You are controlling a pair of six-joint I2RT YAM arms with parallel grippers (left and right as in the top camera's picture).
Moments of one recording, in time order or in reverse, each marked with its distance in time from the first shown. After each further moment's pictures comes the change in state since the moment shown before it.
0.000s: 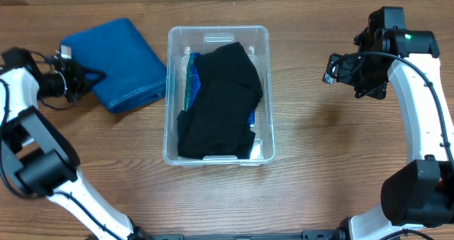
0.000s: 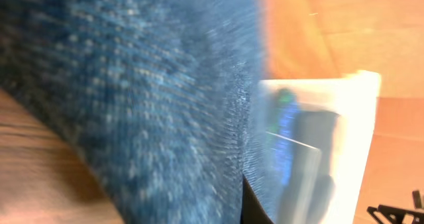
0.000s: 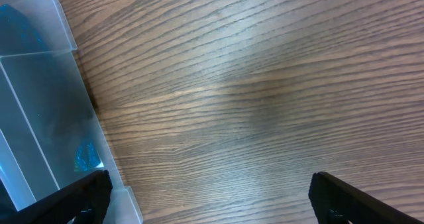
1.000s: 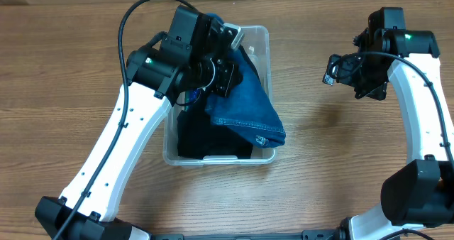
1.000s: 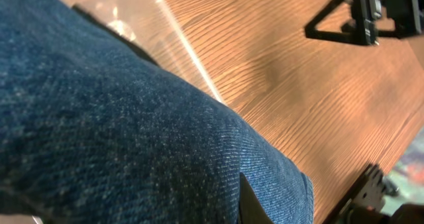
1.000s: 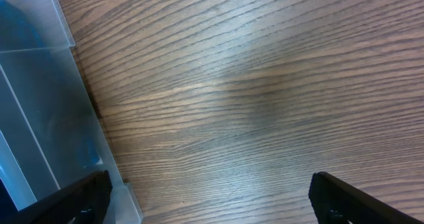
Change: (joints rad) left arm -1.000 -0.536 -0.011 -0.055 -0.488 -0.060; right arm 0.000 0.000 0.000 -0.011 0.000 -0.001
